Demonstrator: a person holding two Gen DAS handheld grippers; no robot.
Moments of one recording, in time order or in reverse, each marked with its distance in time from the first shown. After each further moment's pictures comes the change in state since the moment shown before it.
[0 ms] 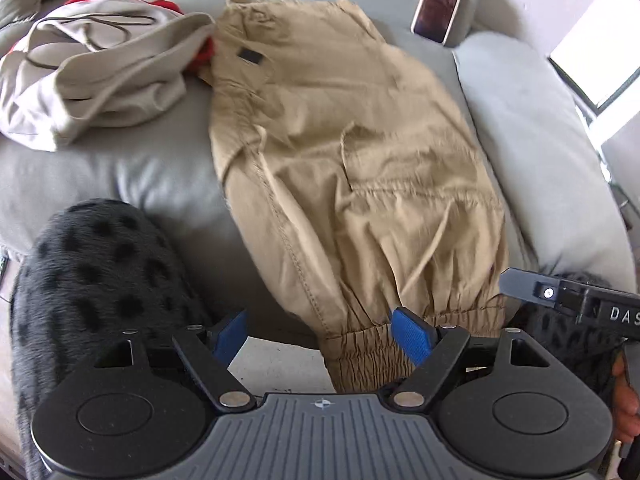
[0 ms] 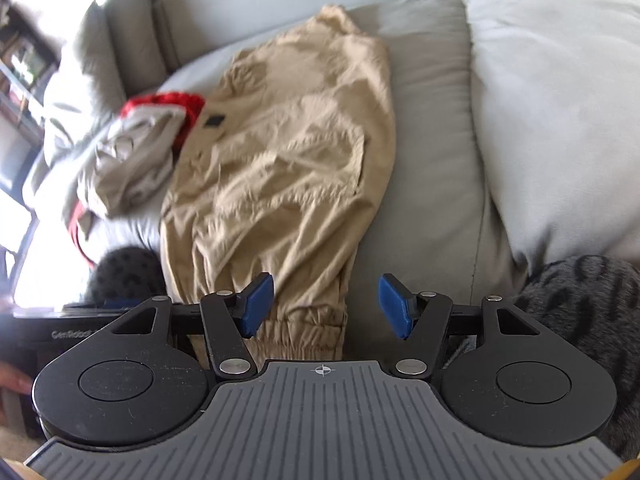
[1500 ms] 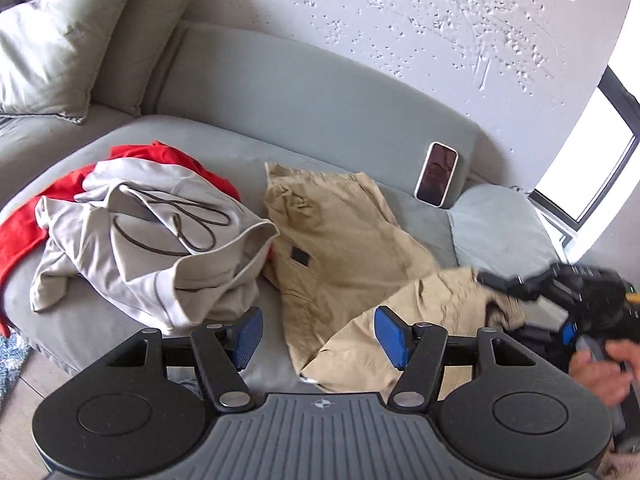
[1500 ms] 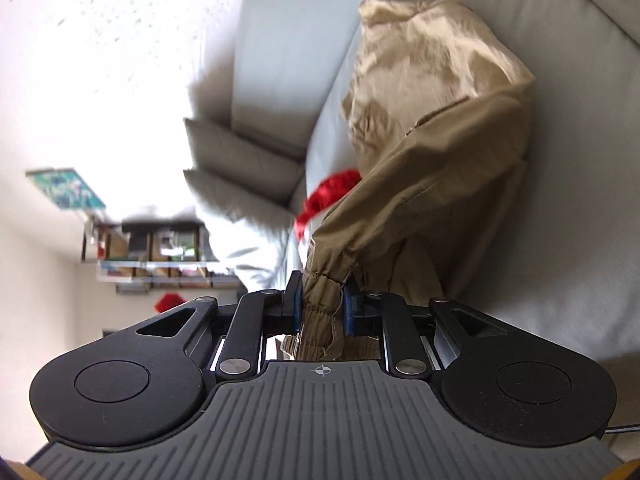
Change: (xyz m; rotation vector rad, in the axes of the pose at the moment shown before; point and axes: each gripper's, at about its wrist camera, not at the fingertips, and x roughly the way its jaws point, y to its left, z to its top) left arm -0.121 0.062 0.067 -0.064 -0.398 -0.025; right arm 0.045 -0.004 0.083 0.751 -0.046 0.666
